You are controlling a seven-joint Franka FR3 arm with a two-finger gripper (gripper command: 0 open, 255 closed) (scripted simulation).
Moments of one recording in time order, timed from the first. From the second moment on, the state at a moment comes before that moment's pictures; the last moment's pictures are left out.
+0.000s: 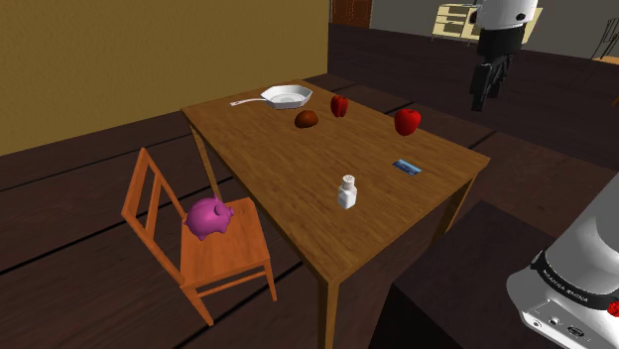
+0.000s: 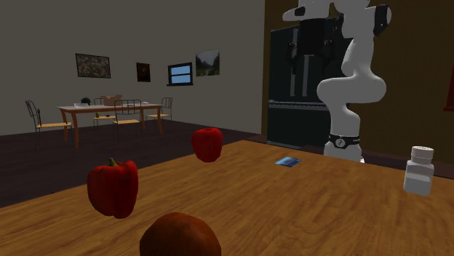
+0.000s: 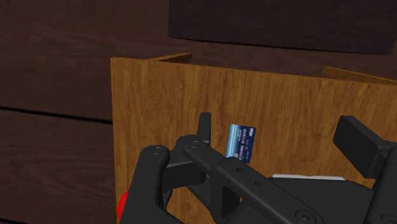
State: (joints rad) arm -0.02 -0.66 -0.08 -2.37 -0.13 1.58 -0.15
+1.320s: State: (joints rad) arm -0.06 0.07 -0.26 -1.90 -0.08 1.91 -0.43
